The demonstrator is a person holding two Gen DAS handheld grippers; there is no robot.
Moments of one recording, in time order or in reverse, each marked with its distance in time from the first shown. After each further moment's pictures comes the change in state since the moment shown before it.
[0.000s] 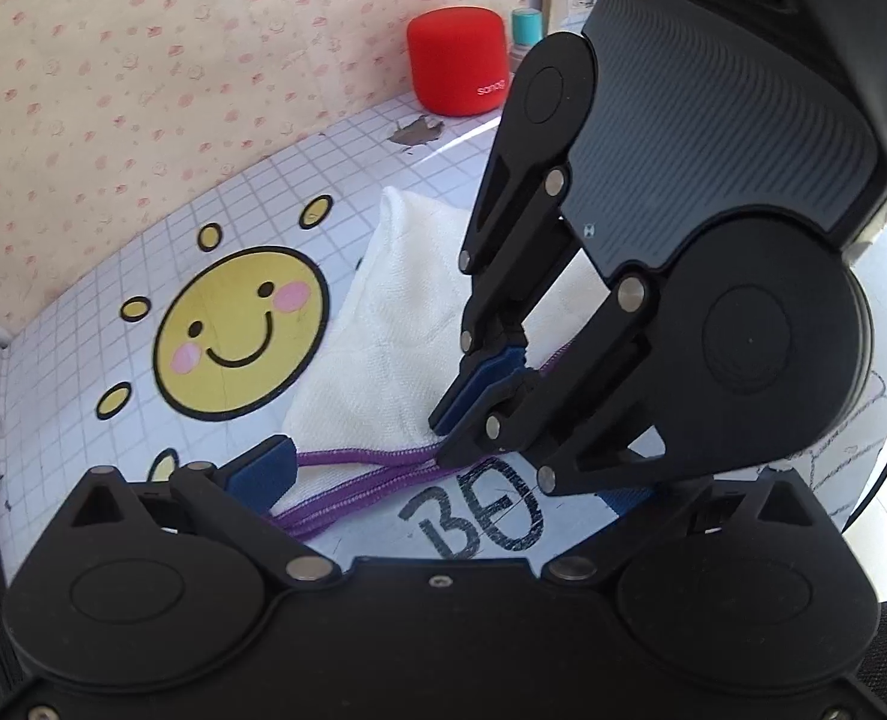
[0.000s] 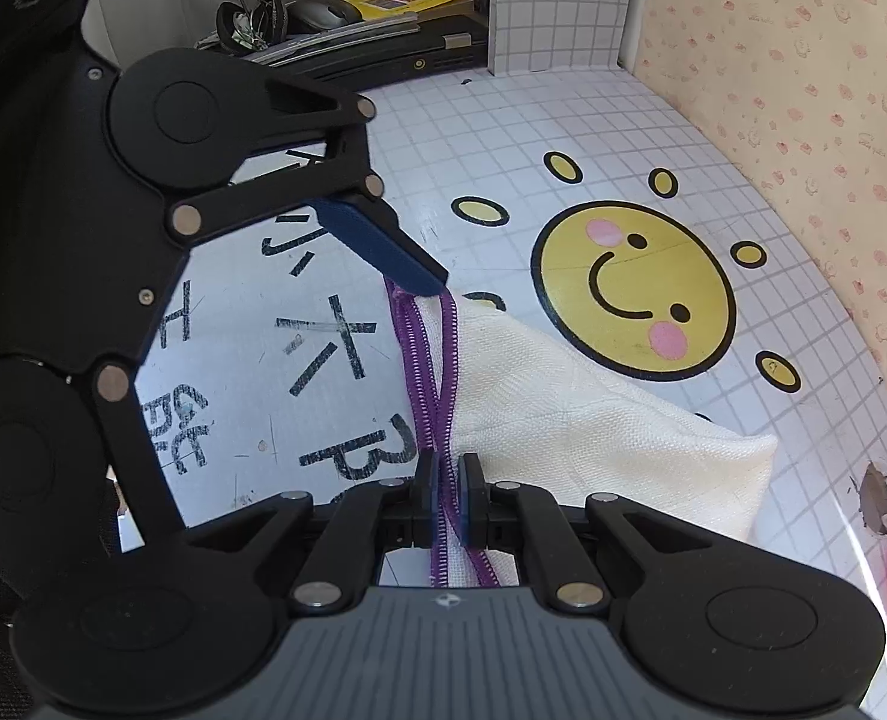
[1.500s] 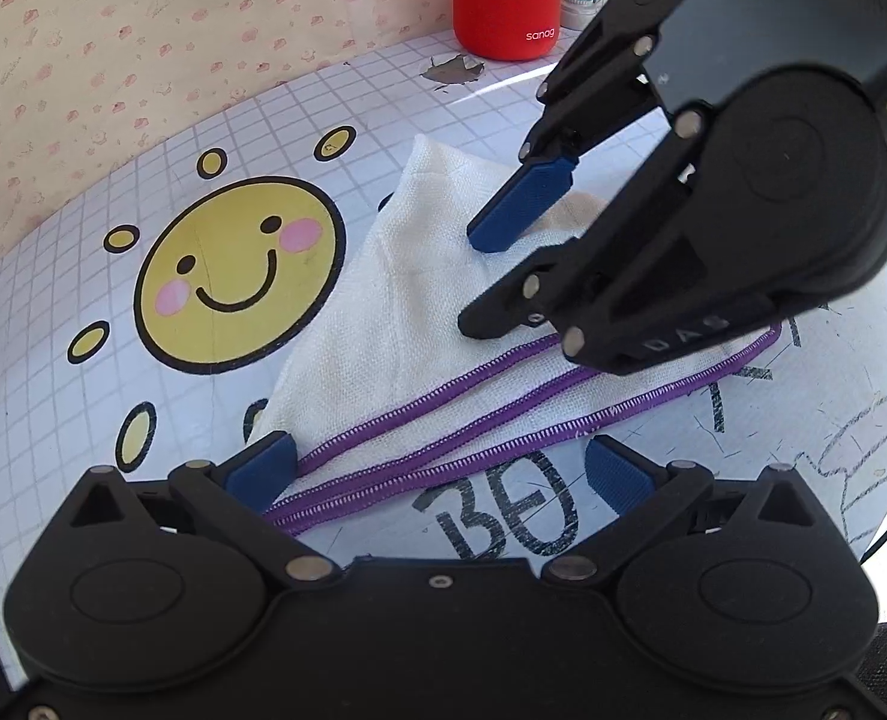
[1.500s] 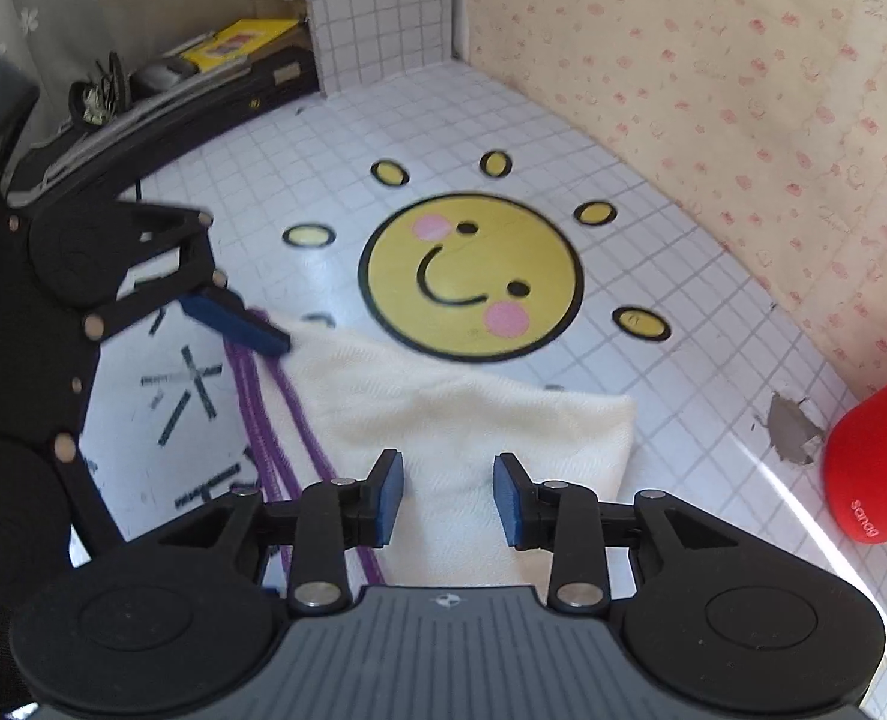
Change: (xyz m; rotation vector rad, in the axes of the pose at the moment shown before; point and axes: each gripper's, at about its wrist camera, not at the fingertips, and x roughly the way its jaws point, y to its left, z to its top) left arm 0.018 0.026 -0.006 -0.093 0.071 0.008; right arm -0.006 -0.040 -0.013 0.216 -0.025 -0.144
